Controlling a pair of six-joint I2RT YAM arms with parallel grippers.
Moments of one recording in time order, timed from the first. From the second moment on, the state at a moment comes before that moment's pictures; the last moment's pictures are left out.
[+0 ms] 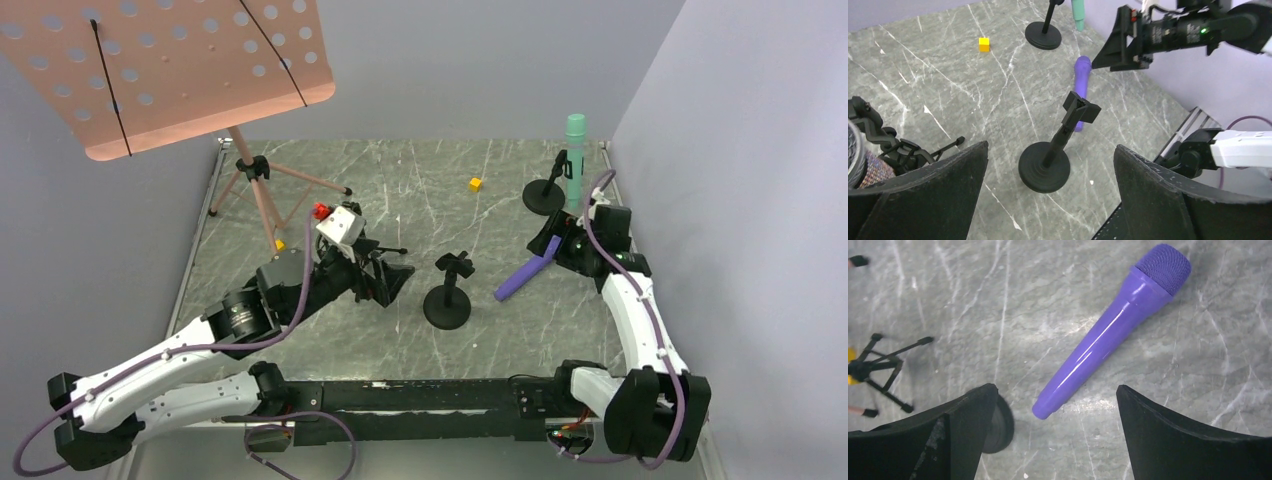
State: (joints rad) left arm -1.05 0.80 0.89 -0.21 -0.24 -0.30; right arm -0.15 1.04 0.77 -0.49 -0.35 0.32
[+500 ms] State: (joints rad) left arm -1.05 0.75 0.84 -0.30 -0.23 -0.42; right arm 0.02 1.30 0.75 -0.40 0.05 0.50
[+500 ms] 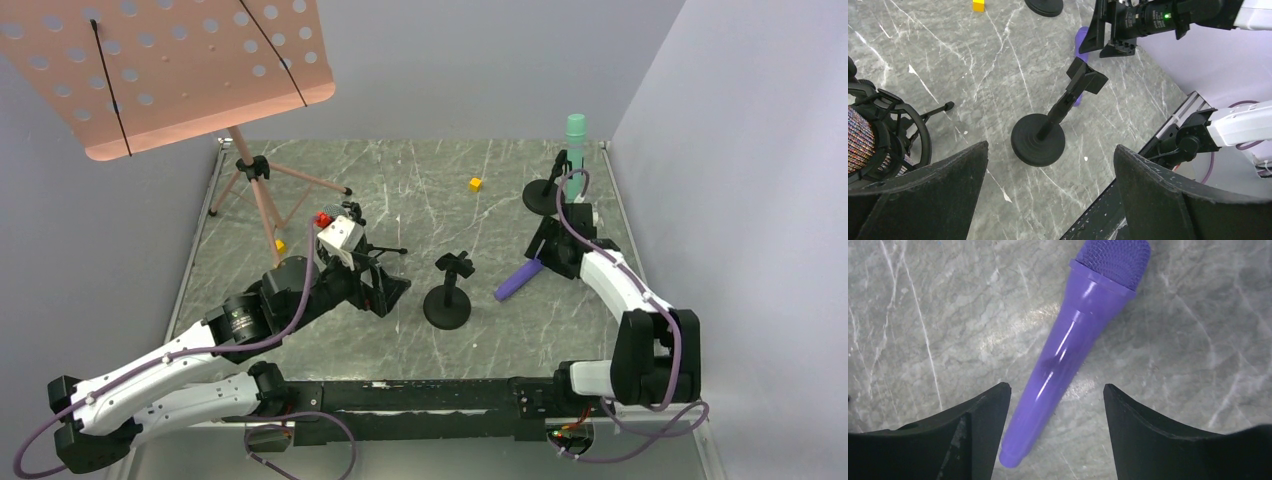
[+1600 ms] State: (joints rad) left arm -1.05 0.67 0.82 -0.28 -0.14 -0.45; right arm 0.04 1.25 0.70 -0.33 -0.07 0.47
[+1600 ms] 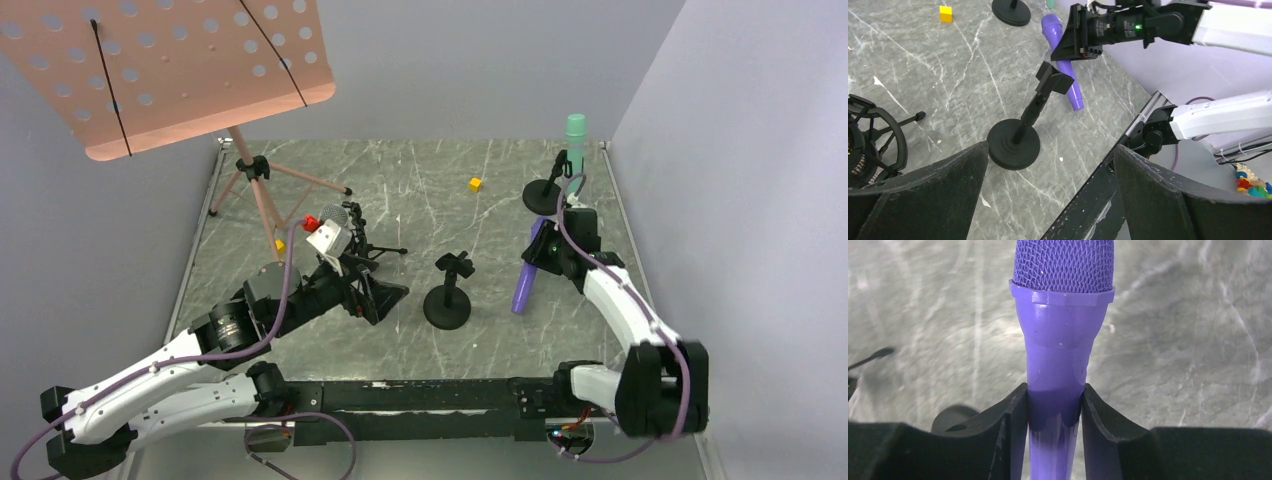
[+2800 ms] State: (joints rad) left arm -1.05 1.10 0.89 0.50 0.00 -0.52; right arm 0.23 1.19 1.34 -1.08 -1.27 -0.79
